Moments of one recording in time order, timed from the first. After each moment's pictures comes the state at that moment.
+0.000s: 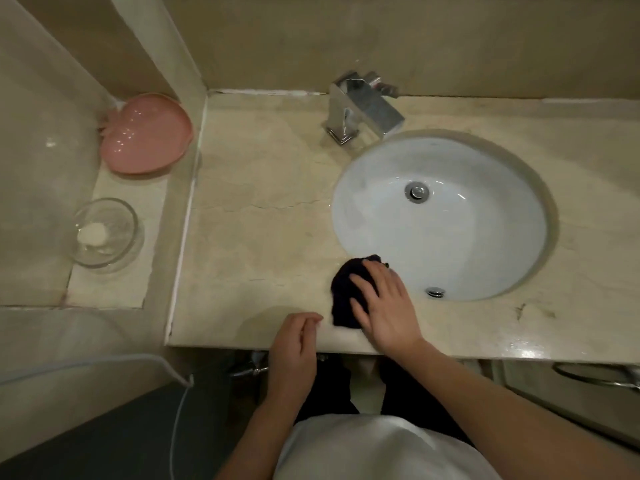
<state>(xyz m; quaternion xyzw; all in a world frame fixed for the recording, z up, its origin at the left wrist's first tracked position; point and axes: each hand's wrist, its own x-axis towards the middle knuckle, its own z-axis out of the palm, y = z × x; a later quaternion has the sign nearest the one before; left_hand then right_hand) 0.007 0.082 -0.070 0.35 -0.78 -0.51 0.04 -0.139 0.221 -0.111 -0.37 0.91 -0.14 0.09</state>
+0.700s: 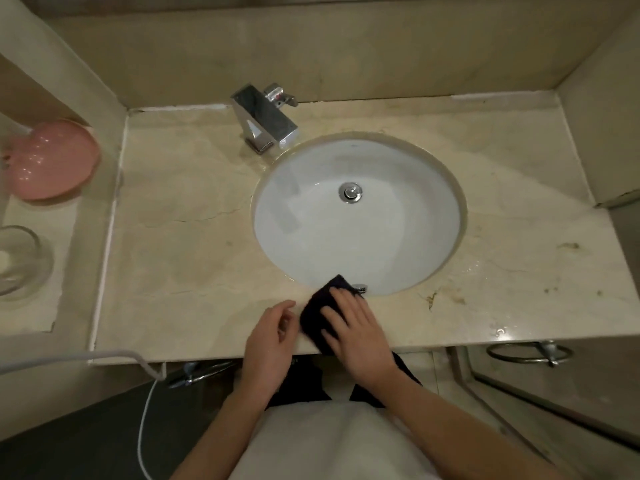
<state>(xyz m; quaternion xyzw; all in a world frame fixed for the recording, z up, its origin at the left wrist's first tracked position) -0.056 0.157 -0.060 0.34 -0.81 -0.47 -0.06 -0.136 0.324 -0.113 -0.41 0.90 -0.17 0.07</state>
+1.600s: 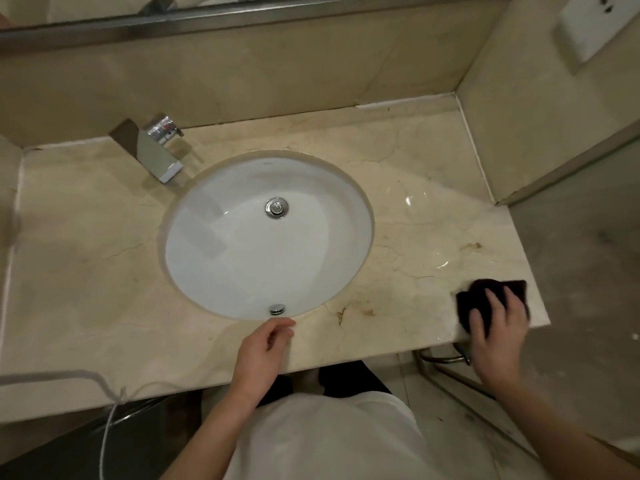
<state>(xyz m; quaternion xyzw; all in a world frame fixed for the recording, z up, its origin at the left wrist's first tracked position) -0.139 0.271 -0.061 0.34 -0.76 -0.54 -0.12 -0.257 0.649 -0.099 0.04 0.97 -0.24 0.01</state>
